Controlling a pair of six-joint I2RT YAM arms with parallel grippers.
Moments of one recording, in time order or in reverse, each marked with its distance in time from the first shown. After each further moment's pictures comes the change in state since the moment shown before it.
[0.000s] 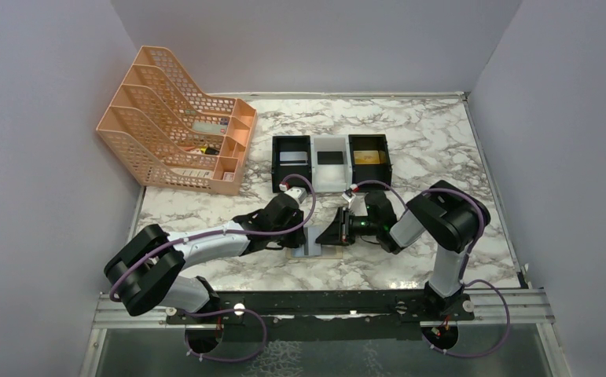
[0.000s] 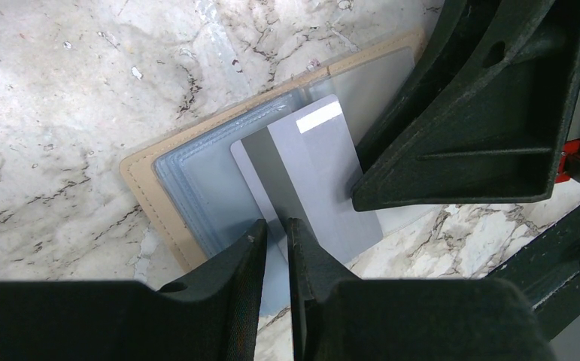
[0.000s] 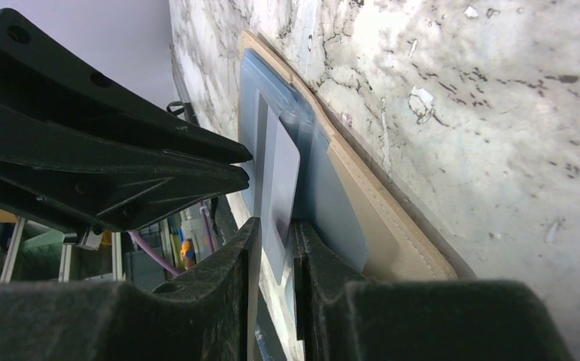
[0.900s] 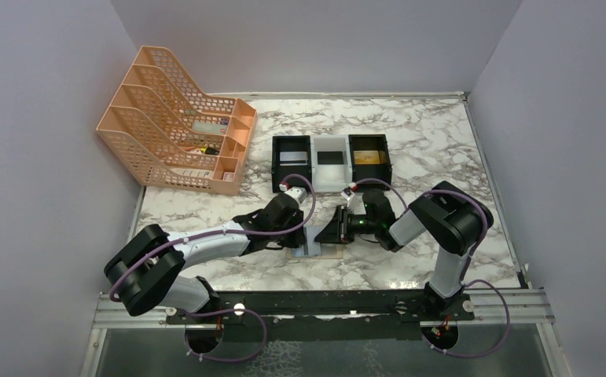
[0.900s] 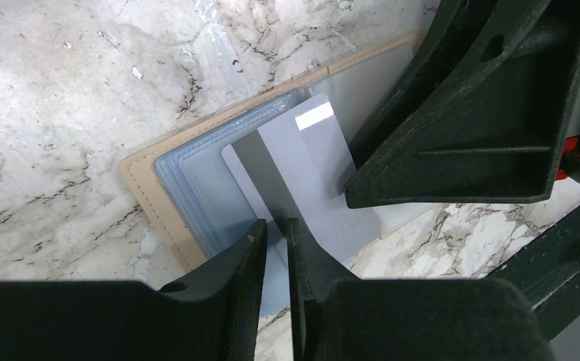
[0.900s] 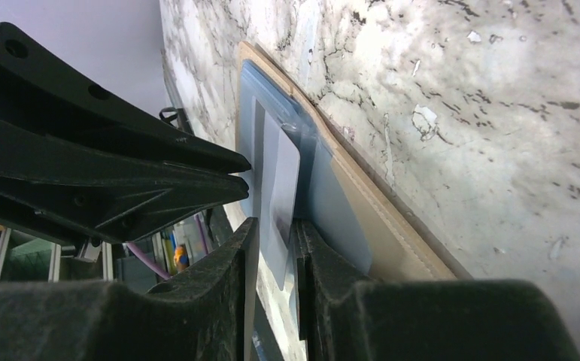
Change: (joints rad) left arm 0.000 0.000 0.000 0.000 0.000 0.000; right arm 0.010 -0.027 0.023 -0.069 0.038 -0.028
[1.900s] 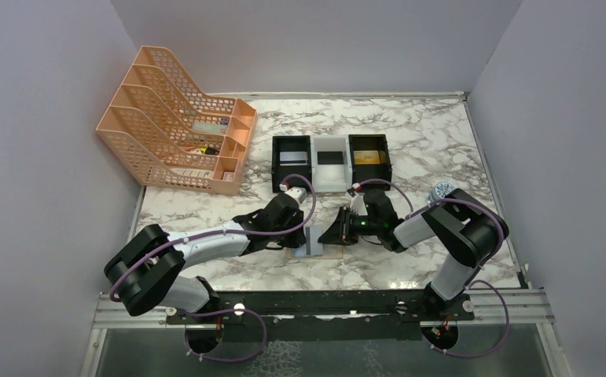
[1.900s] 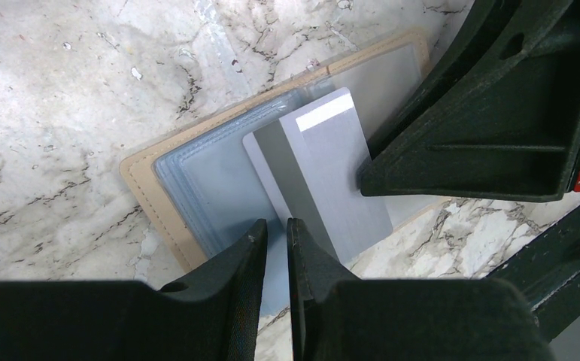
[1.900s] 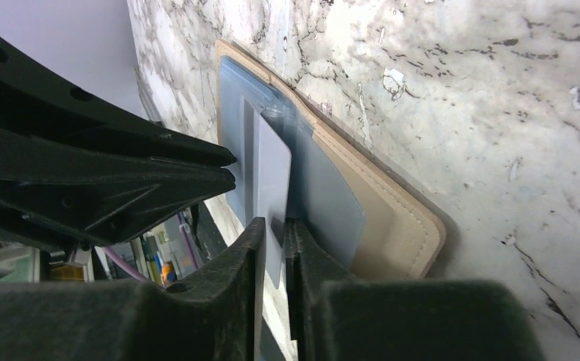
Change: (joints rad) left arm 0.000 0.000 0.000 0.000 0.001 0.004; right arm 0.005 -0.123 -0.008 -0.189 0.087 -0.027
